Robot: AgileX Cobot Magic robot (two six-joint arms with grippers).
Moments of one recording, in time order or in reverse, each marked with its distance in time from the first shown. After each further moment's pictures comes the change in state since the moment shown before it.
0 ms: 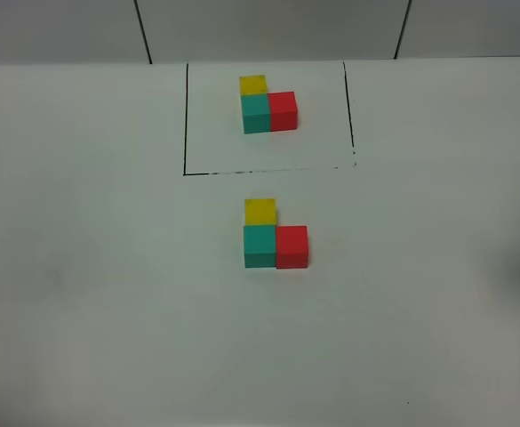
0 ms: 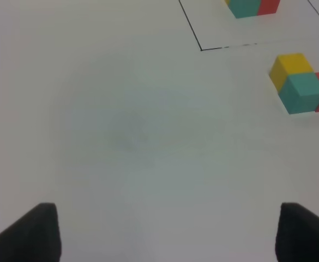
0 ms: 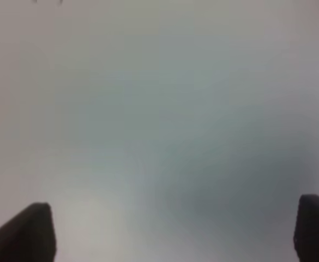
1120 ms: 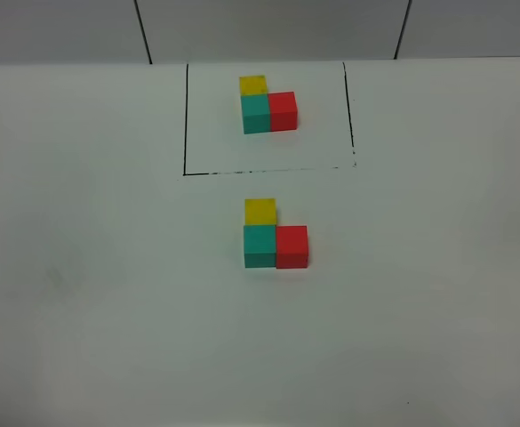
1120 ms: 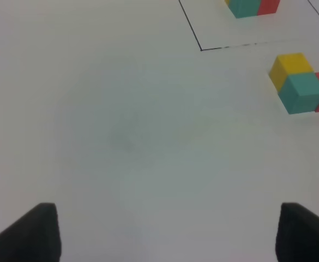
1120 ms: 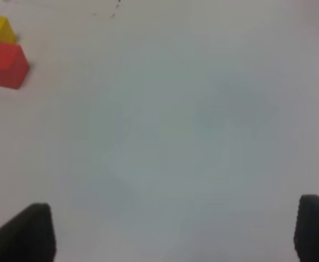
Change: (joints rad) left arm 0.000 0.000 0.000 0.000 0.000 0.001; right arm 0.046 -0.992 0.356 -0.042 0.252 0.080
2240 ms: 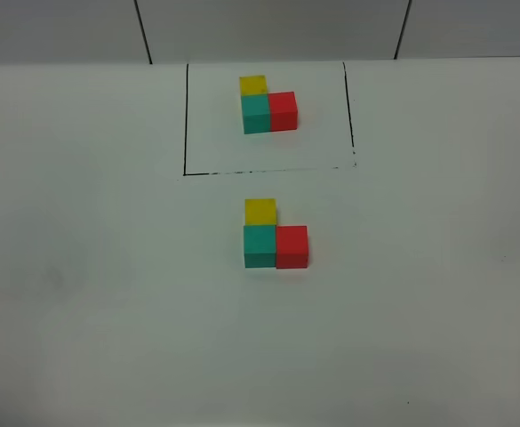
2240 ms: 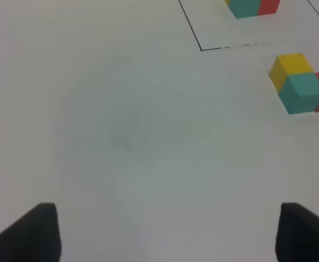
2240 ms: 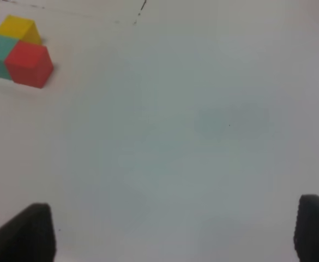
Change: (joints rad) left arm 0.000 0.000 0.000 0.000 0.000 -0.001; right arm 0.083 -0.062 0.021 -0.007 0.020 0.044
